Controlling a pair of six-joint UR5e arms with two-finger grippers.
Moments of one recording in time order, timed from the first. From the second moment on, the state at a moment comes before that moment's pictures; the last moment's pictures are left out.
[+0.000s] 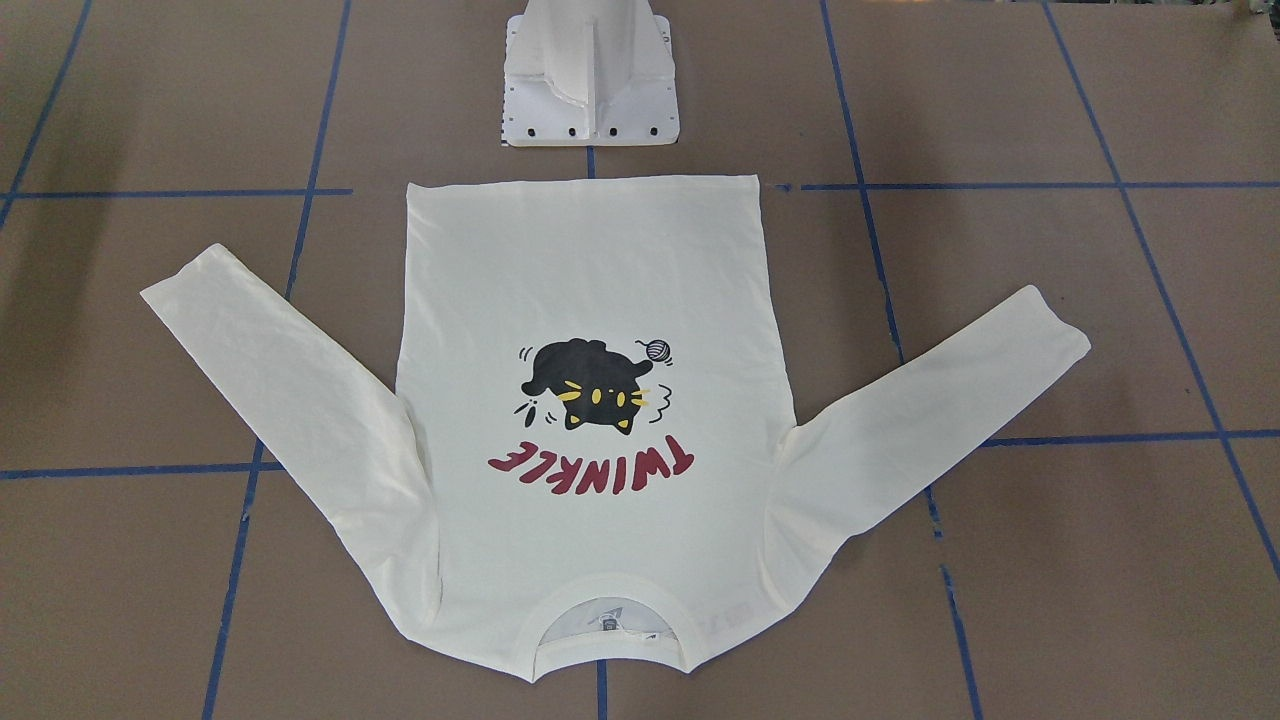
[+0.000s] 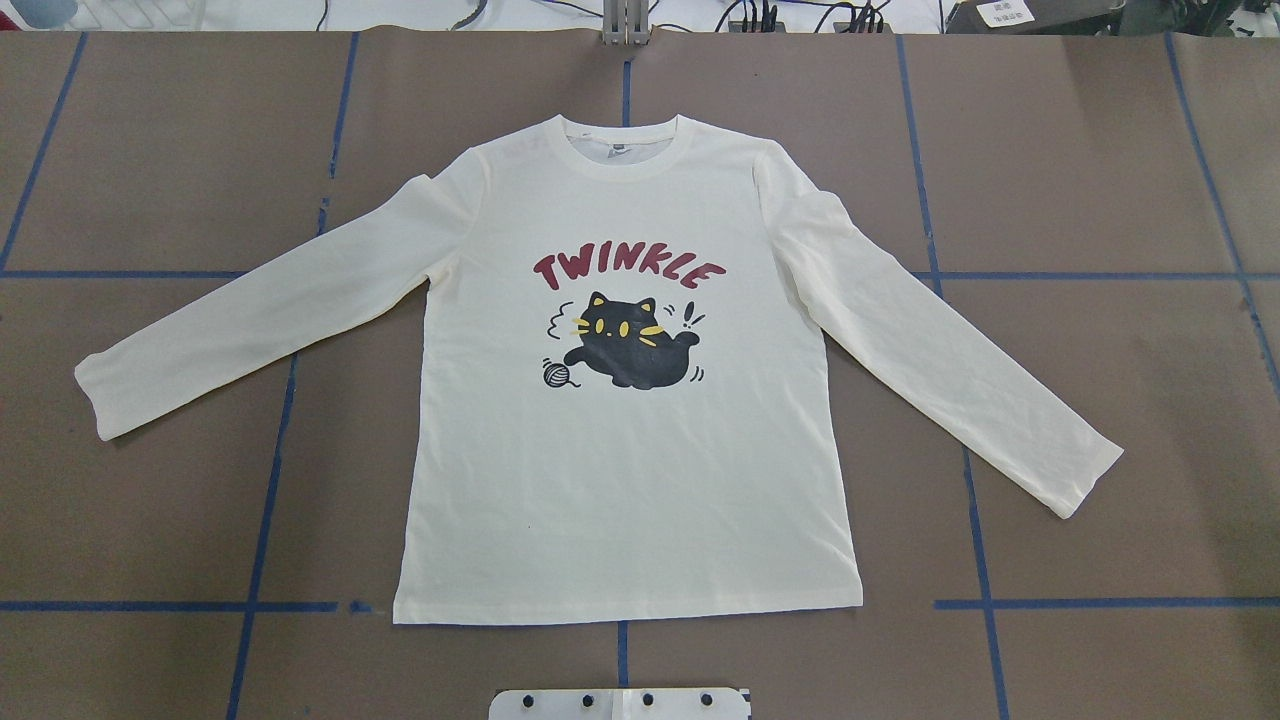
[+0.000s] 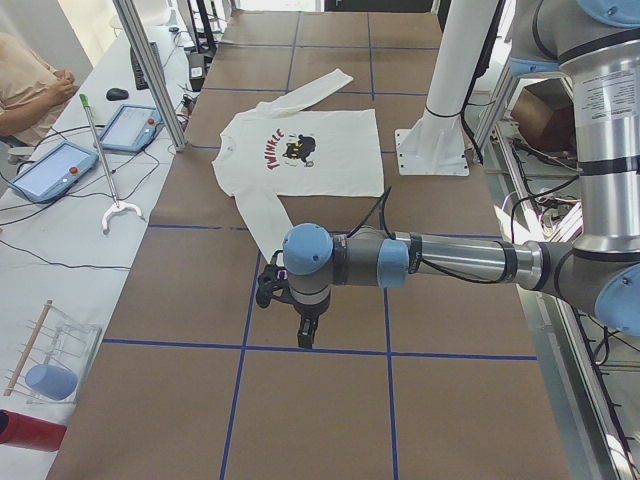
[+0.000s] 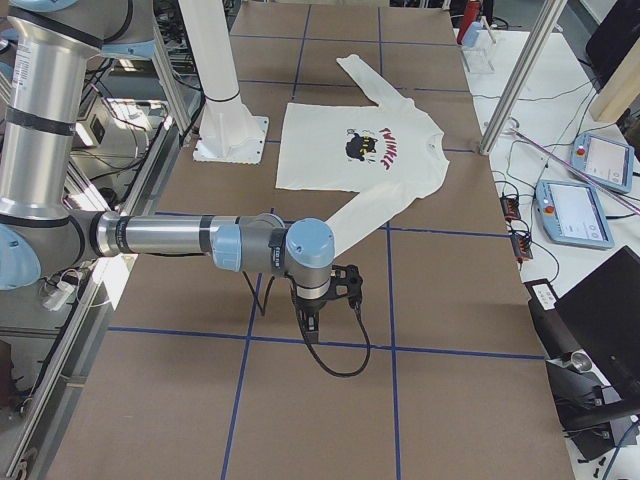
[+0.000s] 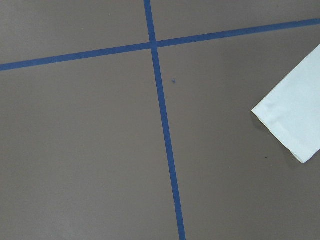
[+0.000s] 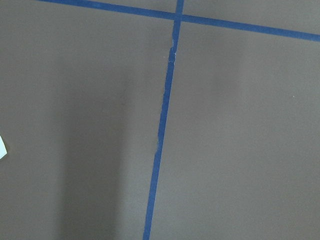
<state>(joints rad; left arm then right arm) -1.57 -1.38 -1.84 -1.51 -2.39 0.15 1.58 -1.84 1.89 -1.65 2.32 -0.15</state>
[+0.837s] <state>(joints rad) -1.57 -1.40 -1.91 -1.63 -2.39 0.14 1.57 -1.71 1.93 -1.65 2.34 -0.15</state>
